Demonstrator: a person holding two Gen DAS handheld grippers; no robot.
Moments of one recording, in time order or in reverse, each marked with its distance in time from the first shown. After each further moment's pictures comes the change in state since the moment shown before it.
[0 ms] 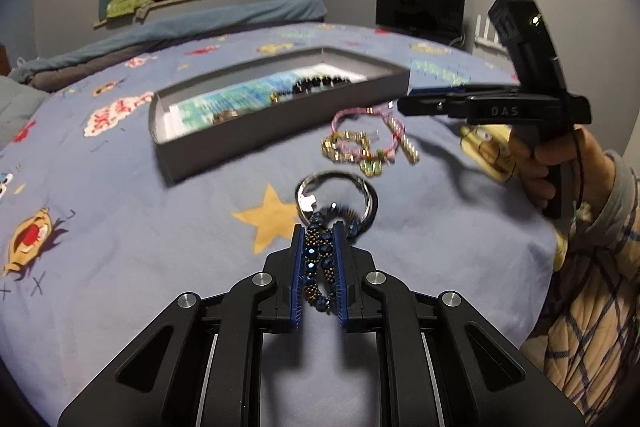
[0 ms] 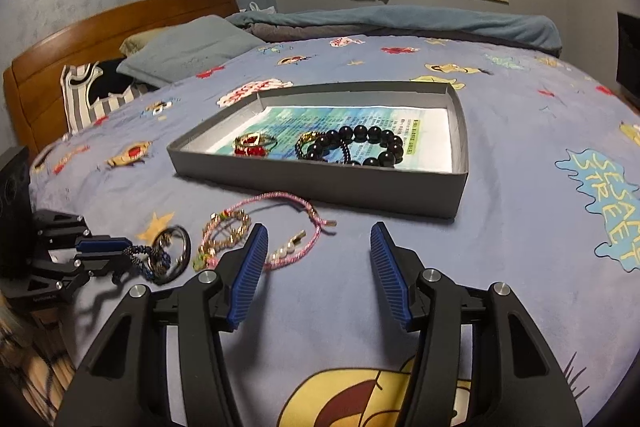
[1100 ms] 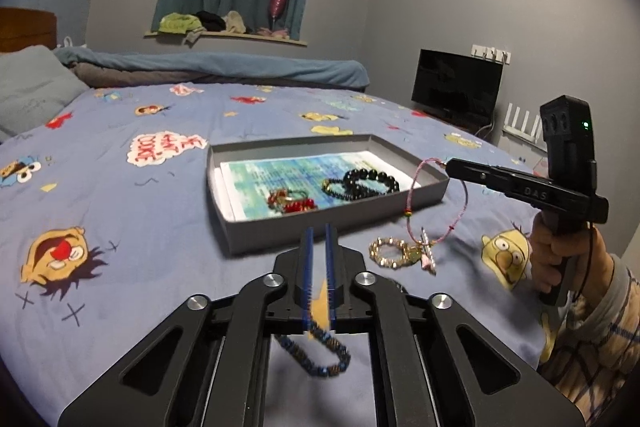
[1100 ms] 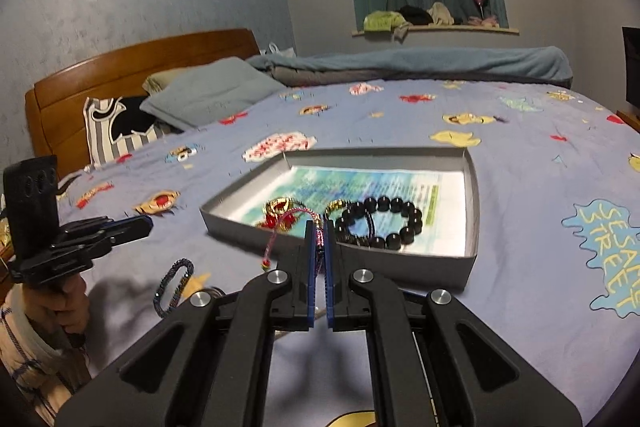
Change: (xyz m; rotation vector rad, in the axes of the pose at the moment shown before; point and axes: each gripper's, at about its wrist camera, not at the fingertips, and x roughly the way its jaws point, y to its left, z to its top) left arm -0.025 0.041 0.033 -0.187 -0.220 0.057; right arm -0.028 0.009 0.033 -0.021 -0.172 0.070
